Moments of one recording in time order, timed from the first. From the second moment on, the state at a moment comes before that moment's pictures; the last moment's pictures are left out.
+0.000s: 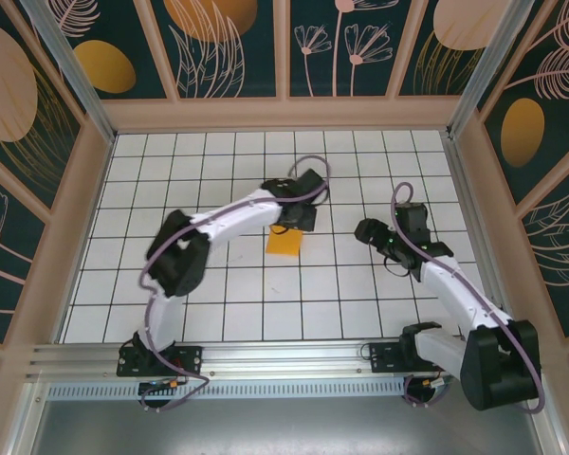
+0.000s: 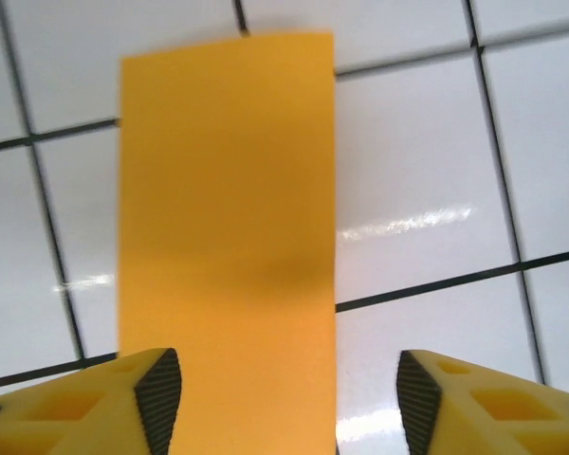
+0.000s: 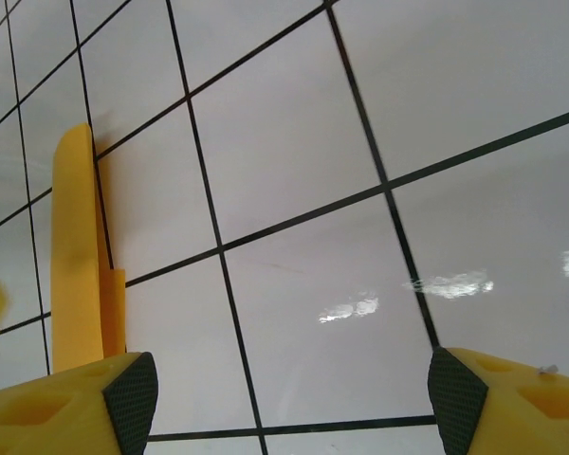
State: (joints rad) left arm -0.80 2.00 1.62 -0.73 -0.17 -0.62; right arm 0.21 1.10 0.58 -0.33 -0.20 0.63
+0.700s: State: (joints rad) left arm -0.44 1.66 0.89 -0.02 0.33 -0.69; right arm 0.43 1.88 1.16 -0.01 -0.39 0.69
